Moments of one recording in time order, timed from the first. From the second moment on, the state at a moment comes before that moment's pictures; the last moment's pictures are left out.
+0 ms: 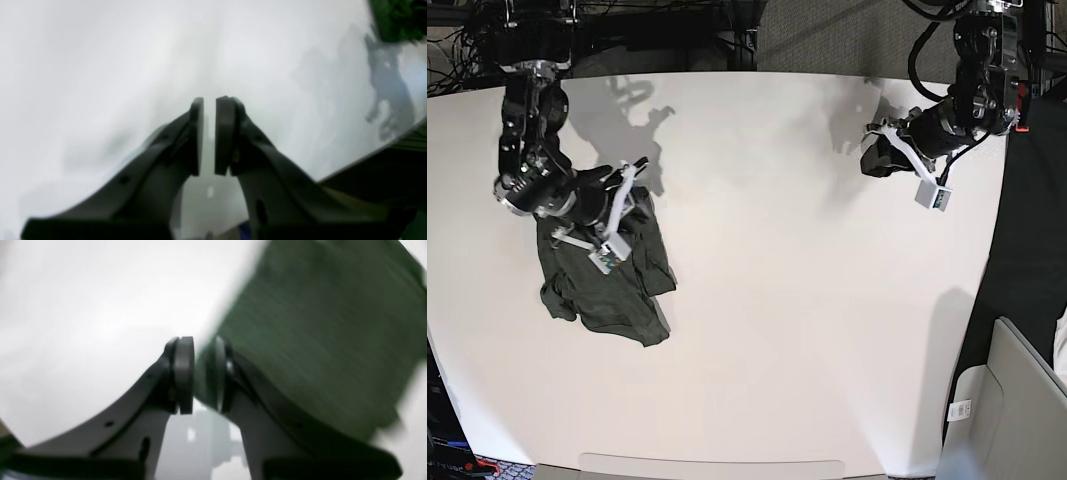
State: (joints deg) left arm 18.0 -24.2 -7.2 105.9 -50.7 -14.0 54.0; right arm 1.3 15.1 7.0 103.3 27.8 38.6 -66.5
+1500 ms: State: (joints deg) left arm 60.6 -14.7 -46.8 114.4 -56.6 -14.2 55.6; right arm -52.7 17.6 34.4 114.3 23.7 38.7 -65.2
